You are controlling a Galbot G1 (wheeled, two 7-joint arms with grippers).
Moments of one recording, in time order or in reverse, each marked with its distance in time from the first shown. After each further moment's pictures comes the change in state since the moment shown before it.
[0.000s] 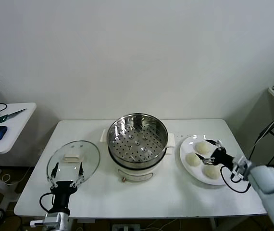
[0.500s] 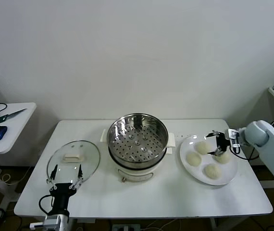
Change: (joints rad) left arm -0.003 0.005 -0.009 0.014 0.000 -0.008 -0.007; right arm 0.574 0.012 -0.584 -0.363 -0.198 0.086 -0.254
